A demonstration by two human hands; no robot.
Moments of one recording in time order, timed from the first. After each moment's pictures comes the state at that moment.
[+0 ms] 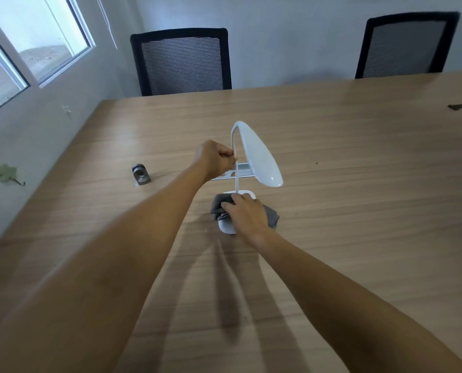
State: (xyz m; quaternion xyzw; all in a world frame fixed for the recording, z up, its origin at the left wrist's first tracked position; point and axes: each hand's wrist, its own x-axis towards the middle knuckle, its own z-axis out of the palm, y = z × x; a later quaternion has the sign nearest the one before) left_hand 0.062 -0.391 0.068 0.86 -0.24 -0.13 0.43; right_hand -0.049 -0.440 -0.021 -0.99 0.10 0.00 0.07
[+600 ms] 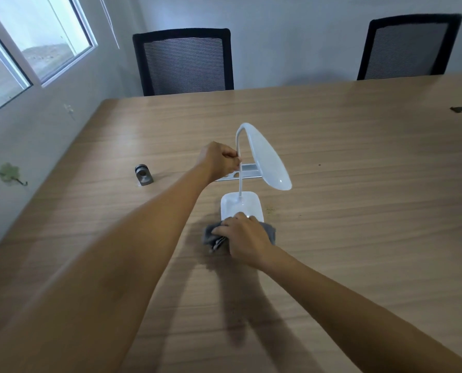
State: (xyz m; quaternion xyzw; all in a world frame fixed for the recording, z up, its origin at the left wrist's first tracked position) left_hand 0.068 -0.391 0.065 0.84 -0.22 -0.18 0.47; right_hand -0.075 -0.416 -0.029 -0.99 0.01 -0.01 0.14
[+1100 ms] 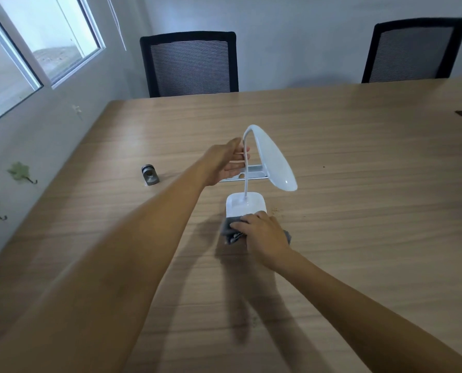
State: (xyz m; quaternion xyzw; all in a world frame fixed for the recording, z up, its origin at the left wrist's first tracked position) left_hand 0.066 -0.385 0.081 0.70 -0.12 -0.37 0.60; right_hand -0.087 -0.434 -0.037 -0.99 0.08 -0.02 0.14
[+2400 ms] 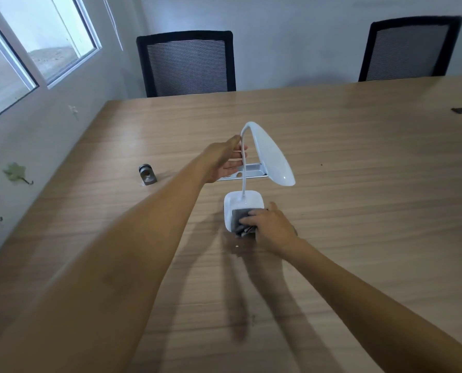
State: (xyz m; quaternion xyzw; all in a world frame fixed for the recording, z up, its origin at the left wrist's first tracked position) left_hand 0.067 -0.389 0.082 0.71 -0.10 -0.37 0.59; right_hand -0.087 -0.456 -0.026 -0.99 0.08 0.02 0.15
